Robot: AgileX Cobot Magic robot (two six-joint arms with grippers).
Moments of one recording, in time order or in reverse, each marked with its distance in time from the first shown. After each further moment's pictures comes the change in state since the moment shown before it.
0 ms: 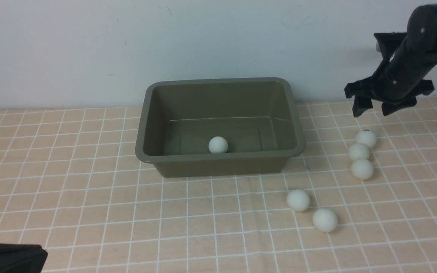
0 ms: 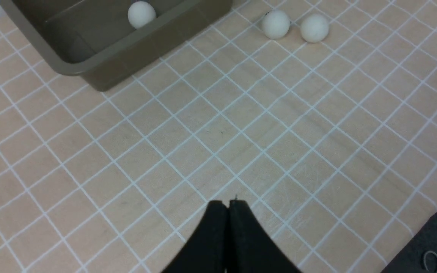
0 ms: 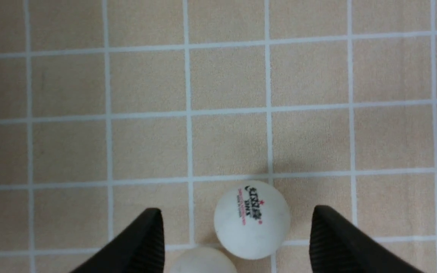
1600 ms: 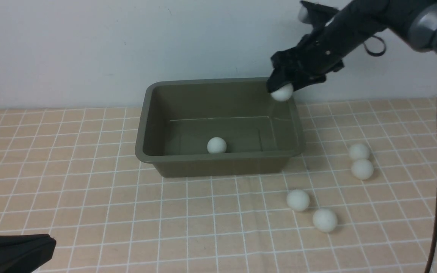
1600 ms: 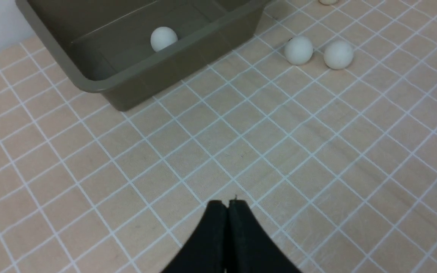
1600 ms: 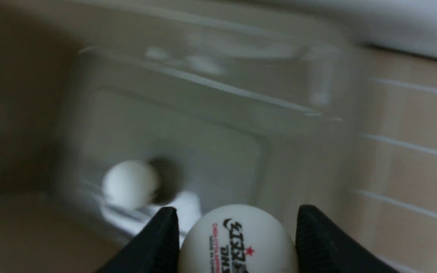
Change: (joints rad) right arm 0.179 0.147 -0.411 0.486 0.226 -0.284; left arm 0.000 -0.031 0.106 -0.003 -0.171 0.004
